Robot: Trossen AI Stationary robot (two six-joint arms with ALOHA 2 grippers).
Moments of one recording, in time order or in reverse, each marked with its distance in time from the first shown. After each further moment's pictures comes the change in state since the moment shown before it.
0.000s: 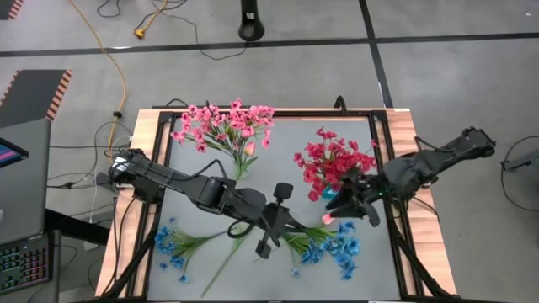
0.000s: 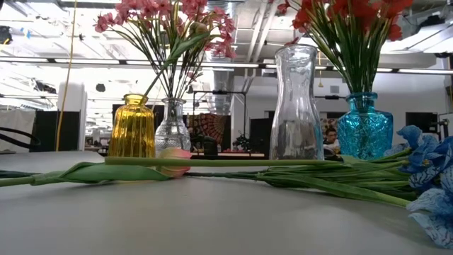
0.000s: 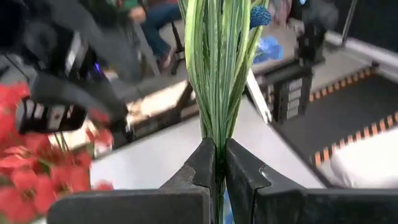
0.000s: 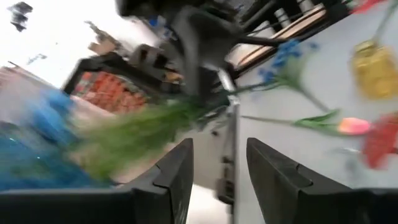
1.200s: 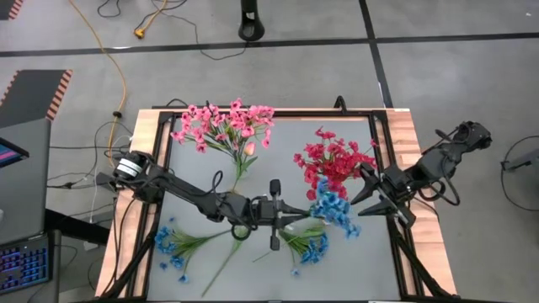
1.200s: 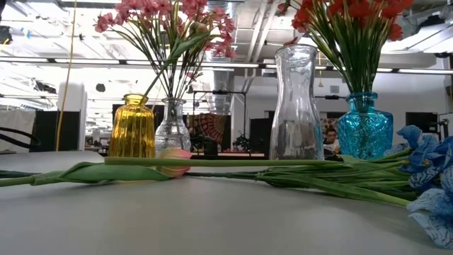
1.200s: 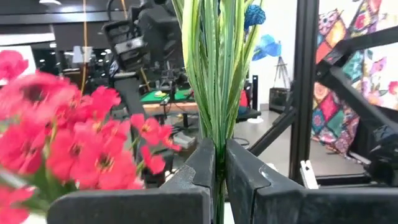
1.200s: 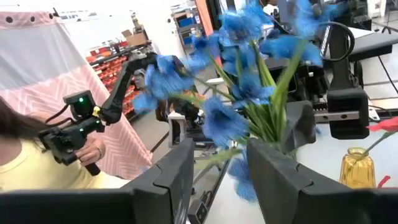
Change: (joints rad) left arm 0.011 0.042 -0.544 1.116 -0.230 -0.110; right arm 0.165 -0.188 -0.001 -0.002 0.137 -0.449
